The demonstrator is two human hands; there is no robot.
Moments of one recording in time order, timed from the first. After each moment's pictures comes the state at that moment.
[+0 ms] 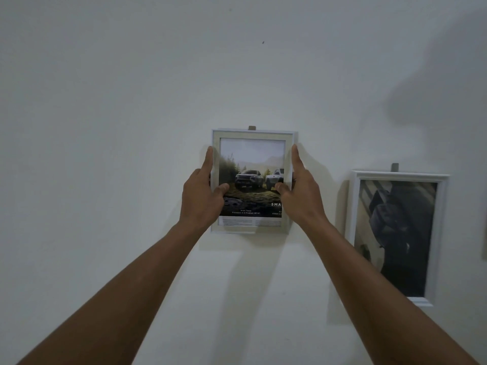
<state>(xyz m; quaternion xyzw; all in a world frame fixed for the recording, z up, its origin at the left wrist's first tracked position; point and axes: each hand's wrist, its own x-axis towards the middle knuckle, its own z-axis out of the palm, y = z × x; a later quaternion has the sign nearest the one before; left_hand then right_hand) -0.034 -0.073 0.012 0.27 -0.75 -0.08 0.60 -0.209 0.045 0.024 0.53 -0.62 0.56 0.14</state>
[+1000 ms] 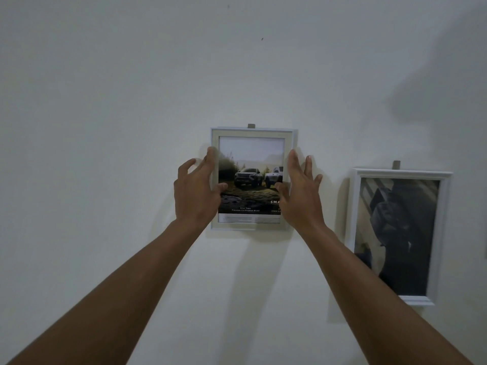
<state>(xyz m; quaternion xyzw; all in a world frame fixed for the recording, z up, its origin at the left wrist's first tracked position) -0.029 -0.066 0.015 0.32 -0.74 0.03 0.59 -0.221 0.035 0.005 0.56 -0.61 0.50 0.26</state>
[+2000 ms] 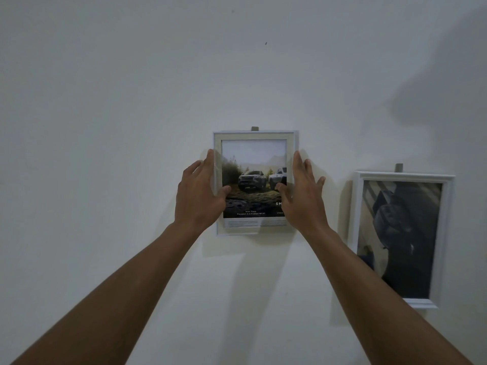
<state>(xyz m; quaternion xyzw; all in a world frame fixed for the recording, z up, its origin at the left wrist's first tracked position) -0.020 -0.068 0.013 0.28 -0.76 0.05 0.58 -0.220 0.037 0.008 0.57 -0.61 0.49 0.26</state>
